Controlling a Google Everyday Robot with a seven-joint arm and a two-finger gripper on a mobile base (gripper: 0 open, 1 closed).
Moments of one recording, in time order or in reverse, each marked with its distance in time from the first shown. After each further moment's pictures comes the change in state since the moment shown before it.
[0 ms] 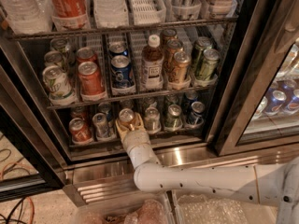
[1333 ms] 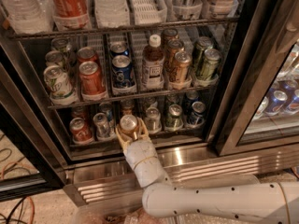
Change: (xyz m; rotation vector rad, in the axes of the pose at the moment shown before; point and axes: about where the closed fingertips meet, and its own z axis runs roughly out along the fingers) arm -0.053 0.012 -0.071 -0.052 -0.113 0.023
